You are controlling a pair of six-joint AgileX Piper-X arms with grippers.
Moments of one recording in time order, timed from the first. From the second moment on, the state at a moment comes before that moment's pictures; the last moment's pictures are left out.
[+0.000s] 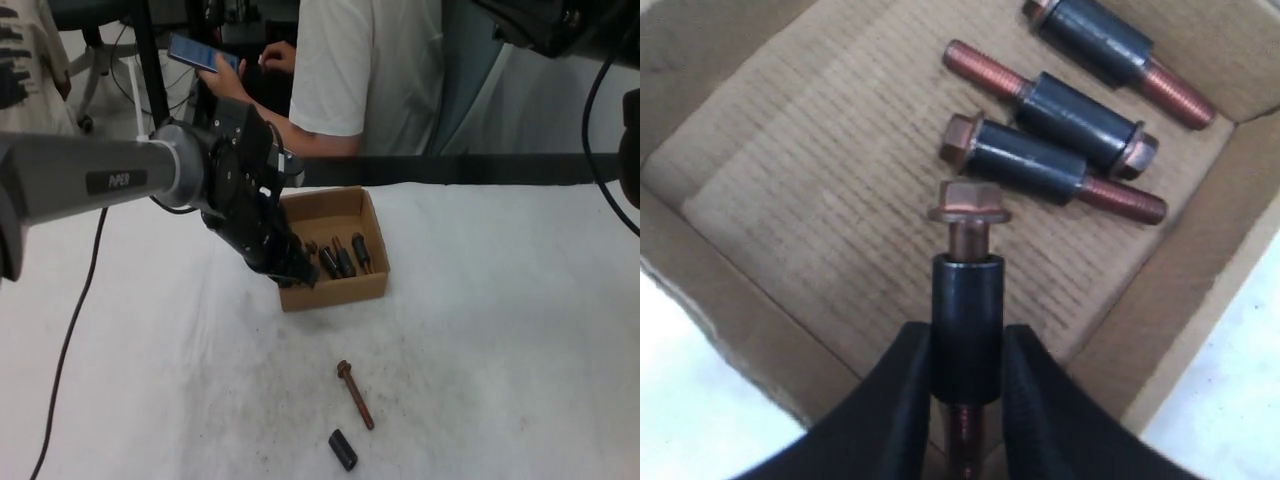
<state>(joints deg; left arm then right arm) -22.9 115.6 -78.2 27.9 16.4 14.6 8.0 90.3 -57.5 -76.9 -74.8 83.6</state>
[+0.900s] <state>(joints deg) -21.7 91.1 -79.6 33.7 14.9 13.8 3.5 91.8 -57.5 -76.5 -75.3 83.5</state>
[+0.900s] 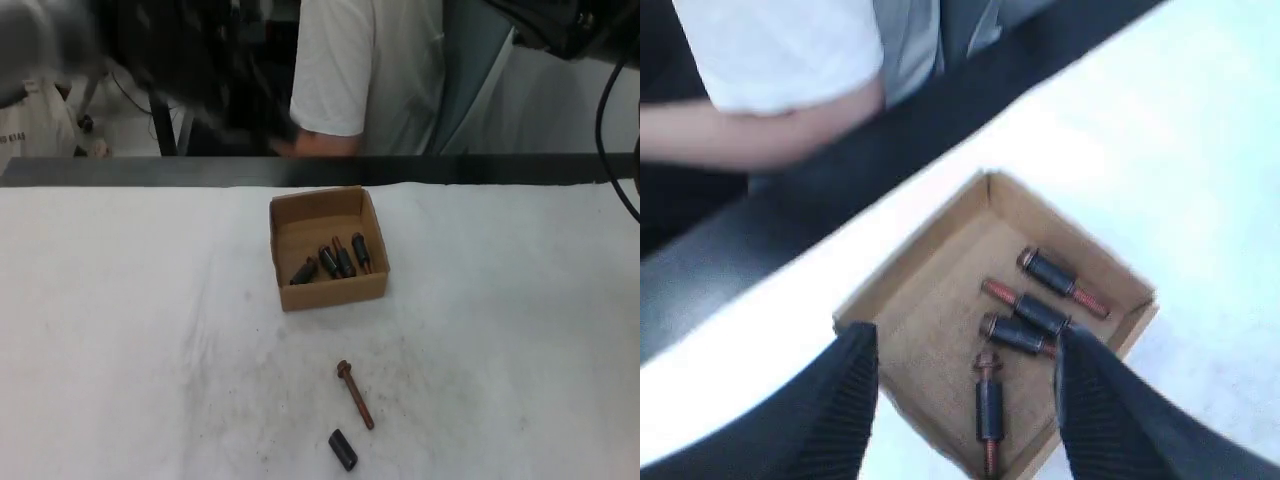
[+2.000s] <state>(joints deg) -21.7 83.1 -60.1 43.7 10.4 14.1 -0.4 94.1 -46.6 -37.9 -64.5 38.3</state>
